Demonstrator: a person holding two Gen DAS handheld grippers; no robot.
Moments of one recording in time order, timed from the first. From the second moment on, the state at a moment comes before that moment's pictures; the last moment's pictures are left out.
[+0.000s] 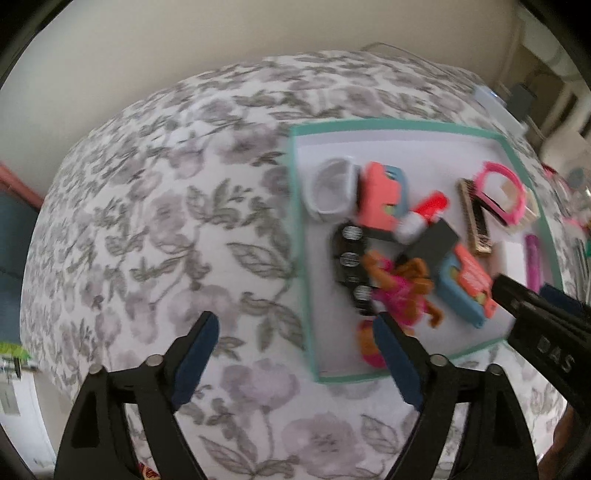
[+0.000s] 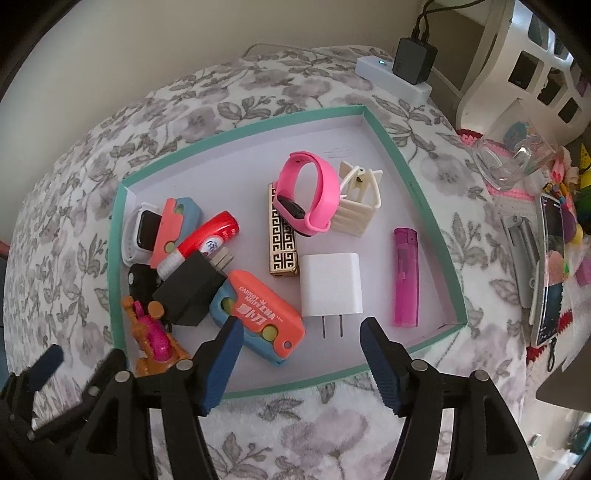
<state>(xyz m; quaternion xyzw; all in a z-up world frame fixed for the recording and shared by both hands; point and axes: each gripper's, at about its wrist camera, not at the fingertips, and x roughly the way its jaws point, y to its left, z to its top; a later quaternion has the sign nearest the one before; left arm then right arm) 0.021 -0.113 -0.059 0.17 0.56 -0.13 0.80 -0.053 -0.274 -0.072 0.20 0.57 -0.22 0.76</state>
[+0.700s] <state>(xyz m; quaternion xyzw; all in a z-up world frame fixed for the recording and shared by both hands) 0.039 -0.050 -0.050 0.13 0.55 -0.05 0.82 -0.066 -0.247 -0.054 0.17 0.54 -0.21 0.80</state>
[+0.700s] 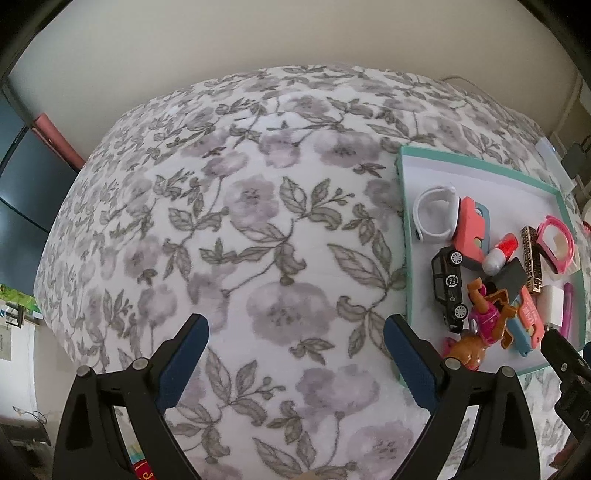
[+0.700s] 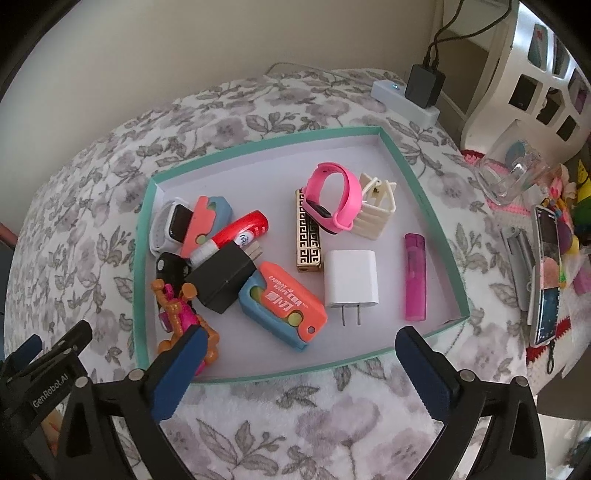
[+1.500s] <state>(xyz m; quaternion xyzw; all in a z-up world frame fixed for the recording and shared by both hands) 0.027 -0.045 -0.021 0.10 0.52 -0.07 0.84 -0.075 -0.232 -0.025 0.15 0.50 -0.21 0.82</state>
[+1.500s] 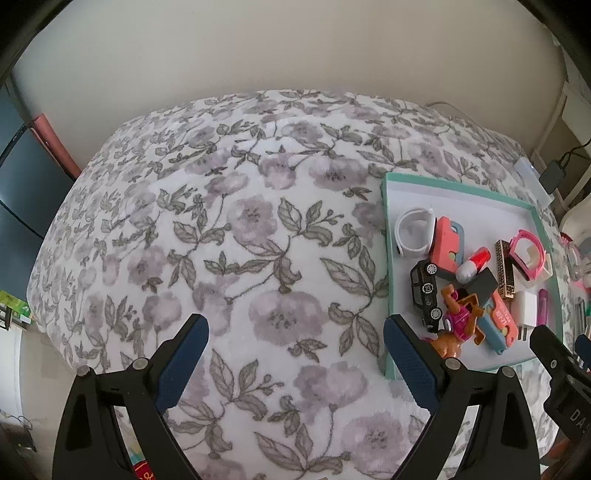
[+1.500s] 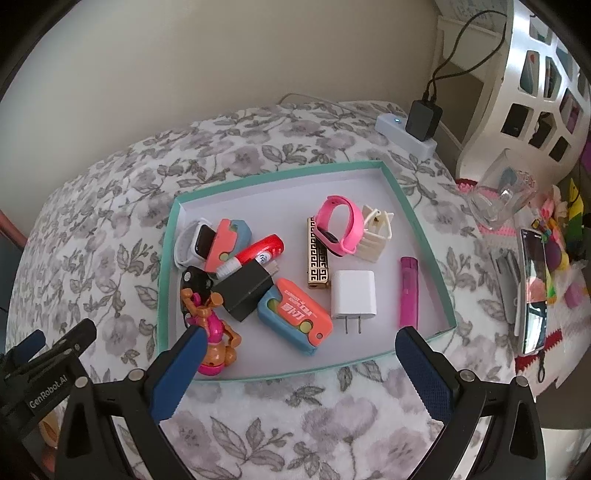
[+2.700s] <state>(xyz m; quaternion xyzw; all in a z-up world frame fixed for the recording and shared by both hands) 0.031 -0.041 -0.026 0.10 0.53 -0.05 0.84 -0.072 -0.230 -0.030 0.15 0.51 -0.21 0.82</state>
